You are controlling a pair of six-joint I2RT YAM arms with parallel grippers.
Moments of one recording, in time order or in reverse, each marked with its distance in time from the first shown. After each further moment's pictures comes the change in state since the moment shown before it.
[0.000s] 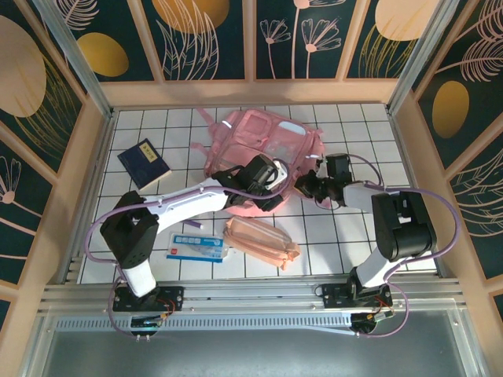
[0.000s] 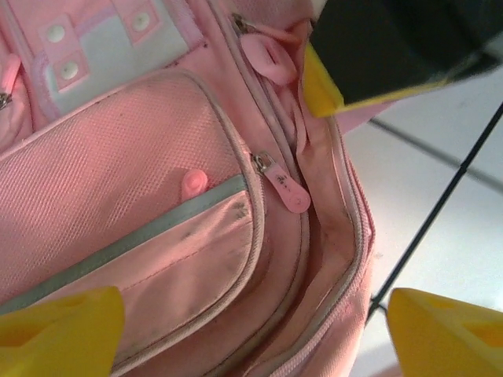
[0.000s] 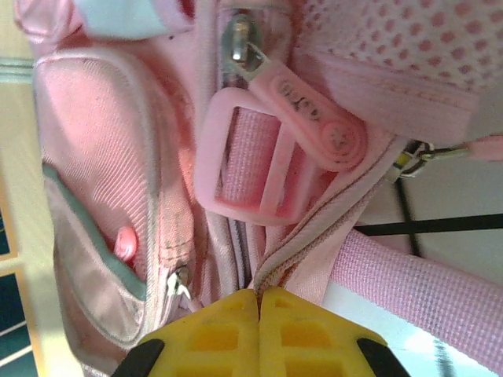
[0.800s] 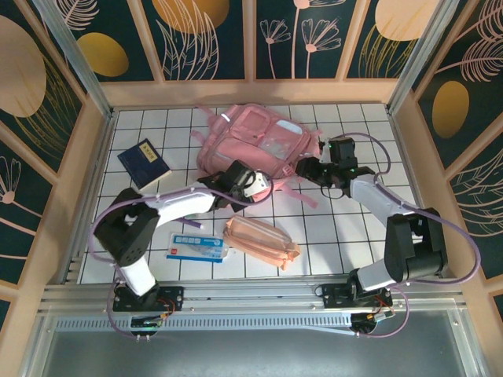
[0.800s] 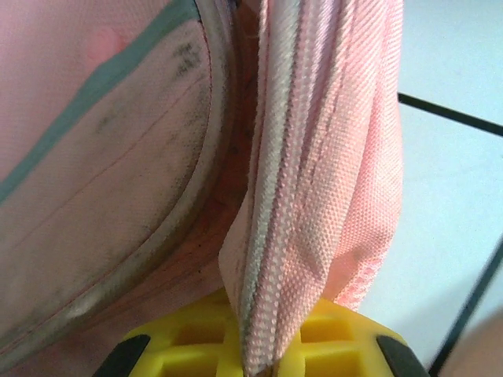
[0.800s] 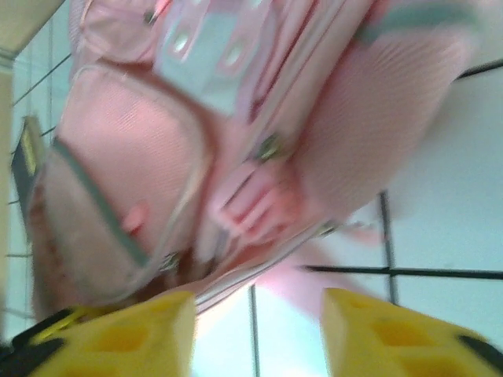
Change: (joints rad) left arm 0.145 -0.064 -0.247 0.139 0.040 0.288; right arm 0.007 -0.174 0.165 -0.317 0.221 -0.294
